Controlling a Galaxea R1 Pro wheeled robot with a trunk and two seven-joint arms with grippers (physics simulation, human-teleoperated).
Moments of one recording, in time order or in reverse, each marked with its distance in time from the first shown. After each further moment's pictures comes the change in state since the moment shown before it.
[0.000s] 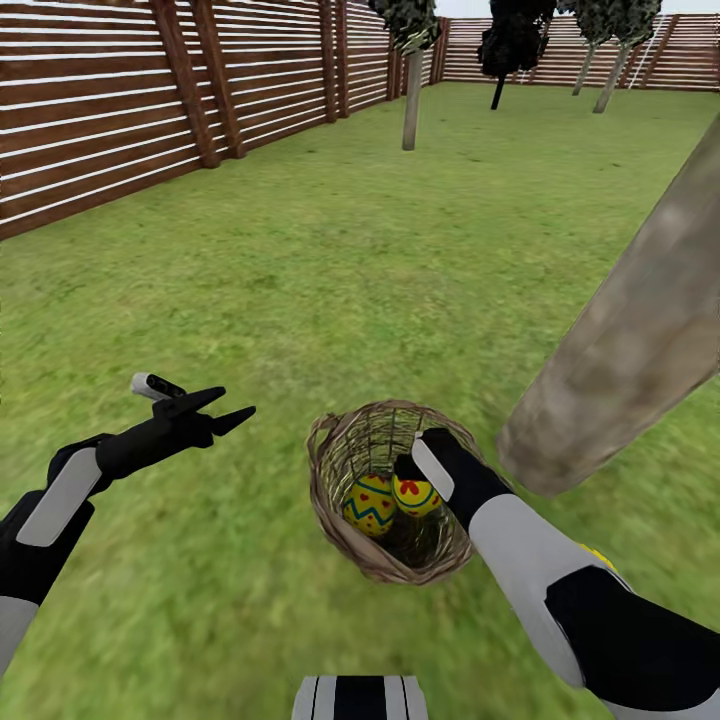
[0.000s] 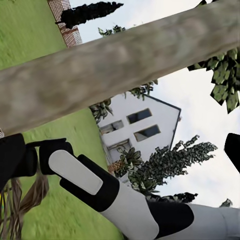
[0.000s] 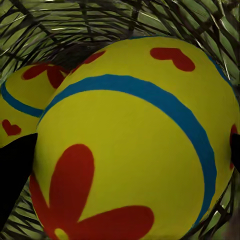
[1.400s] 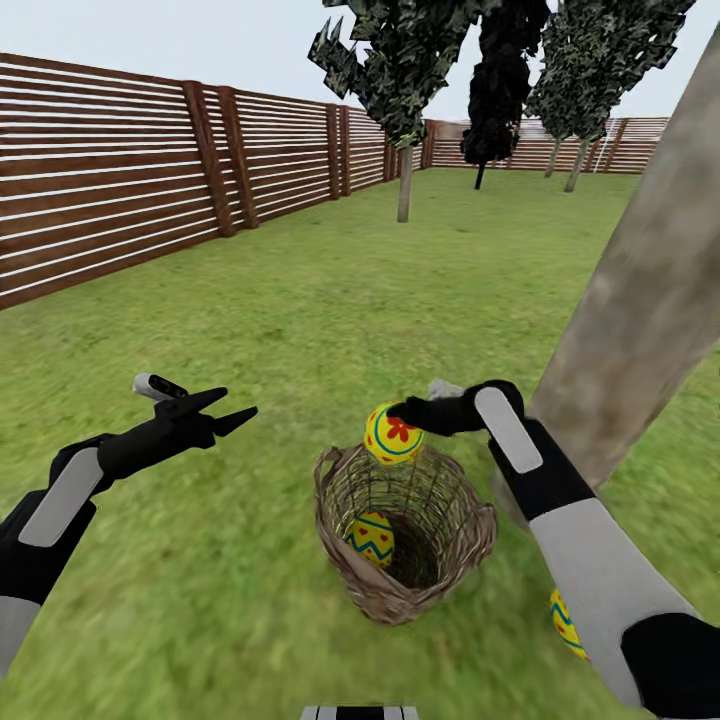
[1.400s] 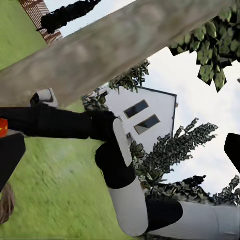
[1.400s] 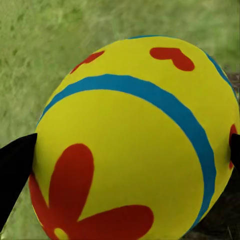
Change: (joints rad) left arm 0.000 -0.005 -0.001 -0.003 -0.004 0.005 0.002; right arm 0.067 -0.185 -0.040 -0.601 -0.557 0.238 0.001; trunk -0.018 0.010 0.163
